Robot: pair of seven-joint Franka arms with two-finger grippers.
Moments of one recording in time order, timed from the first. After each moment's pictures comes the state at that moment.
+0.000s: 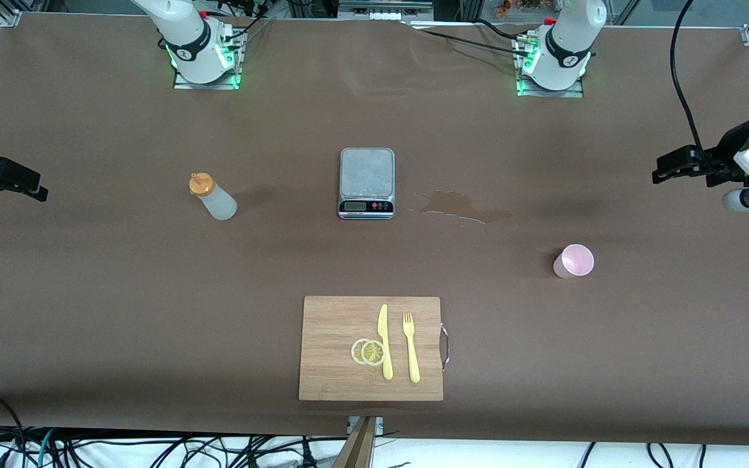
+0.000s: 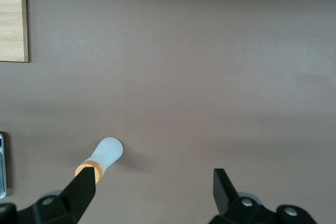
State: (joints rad) left arm 0.11 0.14 -0.11 -1.49 -0.04 1.48 0.01; right arm 0.06 0.18 -0.16 -1.45 0.05 1.63 -0.15
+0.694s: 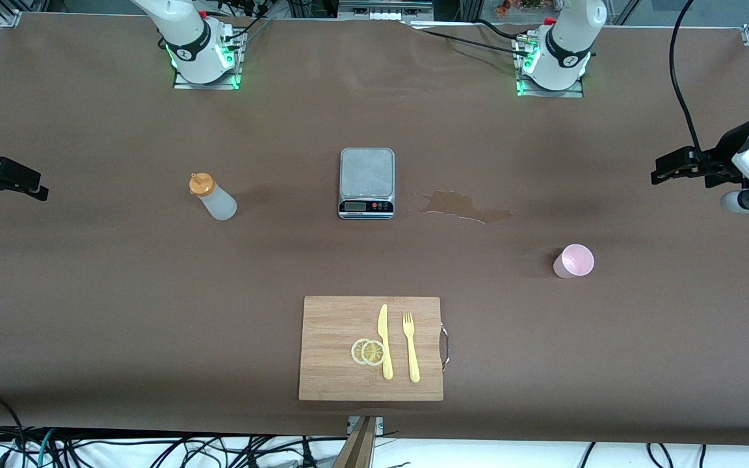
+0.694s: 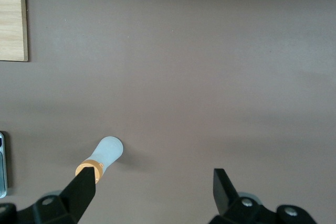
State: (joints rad) left arm 0.11 0.15 -0.11 -1.49 -0.04 1.48 0.01; right arm 0.06 0.18 -0.16 -1.45 0.05 1.62 -0.15
